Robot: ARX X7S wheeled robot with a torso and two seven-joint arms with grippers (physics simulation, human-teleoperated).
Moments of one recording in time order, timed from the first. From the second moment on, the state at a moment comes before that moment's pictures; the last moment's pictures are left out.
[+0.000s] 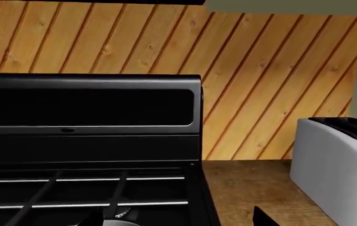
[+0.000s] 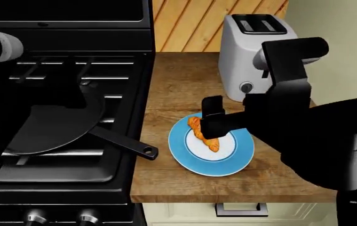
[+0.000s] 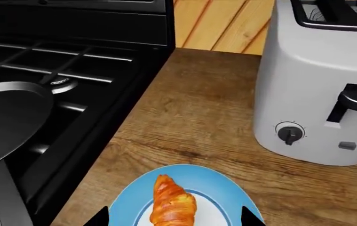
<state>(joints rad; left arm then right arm) -0.87 -0.58 -0.26 0.65 -1.50 -1.35 -0.85 1.10 0.42 -0.21 -0.24 2.09 1.35 1.42</state>
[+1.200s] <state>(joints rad) -0.82 -0.60 -0.22 0.64 -1.36 -1.23 -0.68 1.27 0.36 -0.52 0.16 1.64 1.44 0.92</state>
